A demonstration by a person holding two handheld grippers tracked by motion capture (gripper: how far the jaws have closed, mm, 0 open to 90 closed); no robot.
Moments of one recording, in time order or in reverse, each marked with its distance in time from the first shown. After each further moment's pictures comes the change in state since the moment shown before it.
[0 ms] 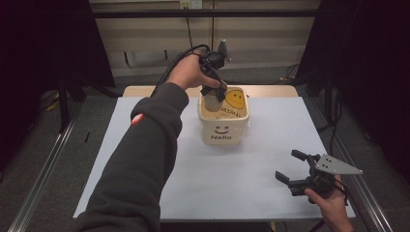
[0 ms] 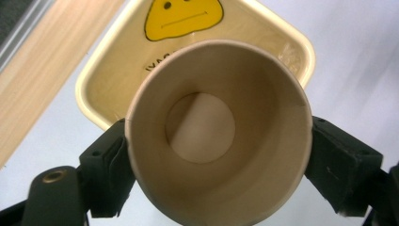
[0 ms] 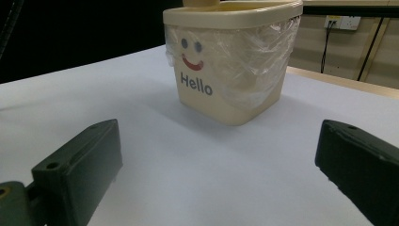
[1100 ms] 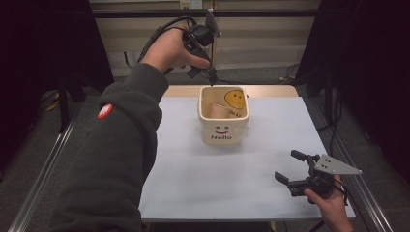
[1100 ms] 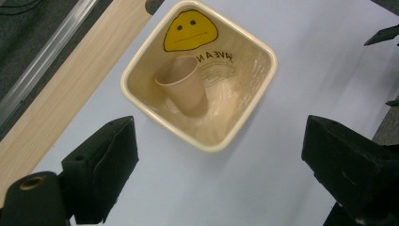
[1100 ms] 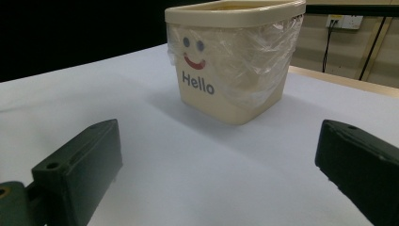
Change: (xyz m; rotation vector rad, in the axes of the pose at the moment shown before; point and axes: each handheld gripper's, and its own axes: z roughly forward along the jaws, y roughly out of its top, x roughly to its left) left arm -0.013 -0.014 -0.089 -0.057 0.033 -0.005; right arm 0.001 0.000 0.001 0.008 0.010 -0.007
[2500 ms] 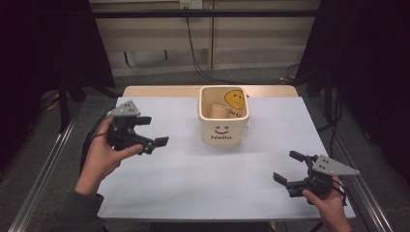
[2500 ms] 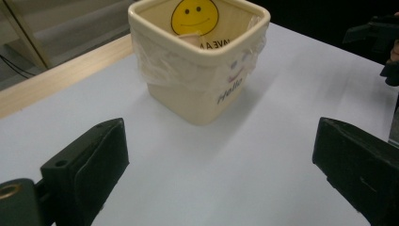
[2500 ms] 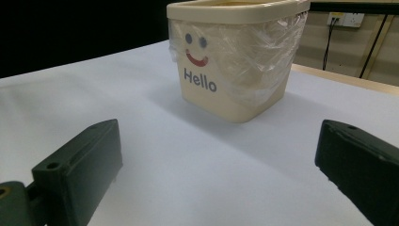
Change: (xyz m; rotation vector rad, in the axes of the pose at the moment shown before) left arm -0.026 -0.269 0.062 -0.624 0.026 -0.104; right arm 0.004 0.000 0.002 0.007 -0.008 -0.003
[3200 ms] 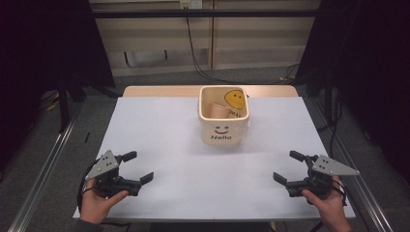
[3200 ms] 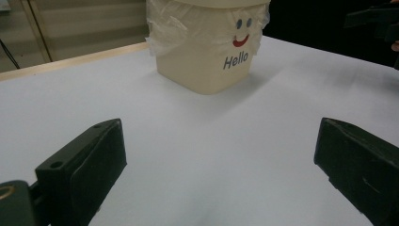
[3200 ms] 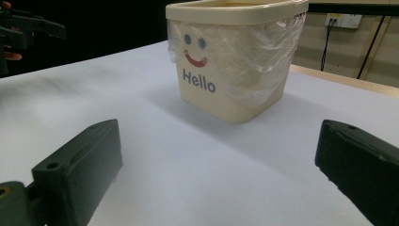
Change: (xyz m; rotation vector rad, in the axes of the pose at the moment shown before) left arm -0.011 -0.125 -0.012 -0.219 0.067 -0.014; right arm 0.000 0.000 0.000 -0.005 -0.007 -0.003
